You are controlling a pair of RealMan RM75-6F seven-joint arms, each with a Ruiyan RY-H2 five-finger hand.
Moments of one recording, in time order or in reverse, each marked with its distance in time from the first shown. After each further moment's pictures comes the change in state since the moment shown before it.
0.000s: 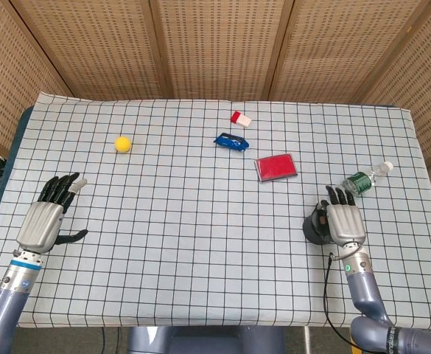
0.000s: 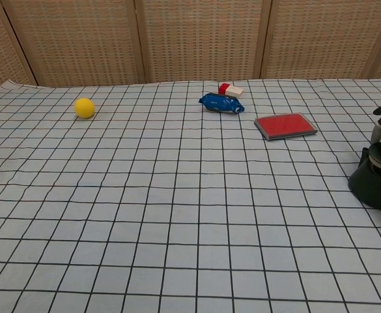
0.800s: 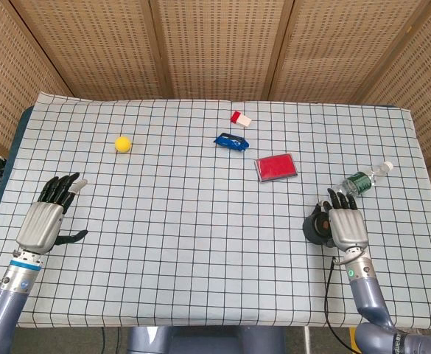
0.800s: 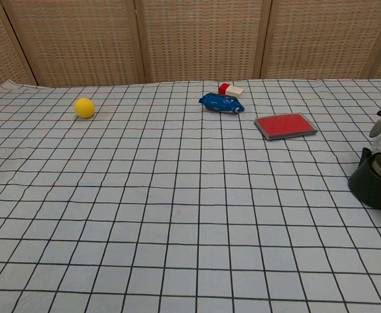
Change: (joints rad) left arm 0.002 0.004 0.001 -0.003 0.005 -0.001 -0.001; right arm -0.031 0.029 -0.011 -0.057 -0.030 0.011 0.002
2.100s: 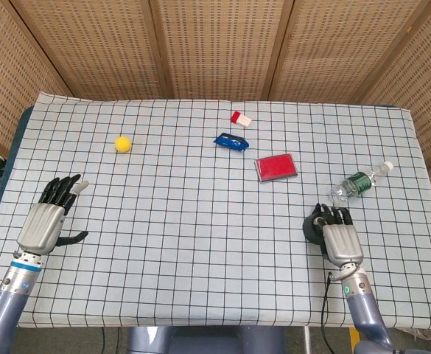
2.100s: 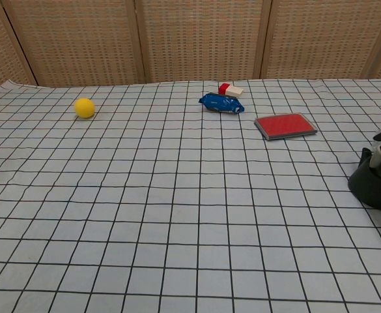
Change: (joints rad) left arm 0.002 0.001 0.004 -0.005 0.006 0.001 0.018; right arm -0.050 -0.035 -0.053 -0.034 -0.043 0.026 -0.075
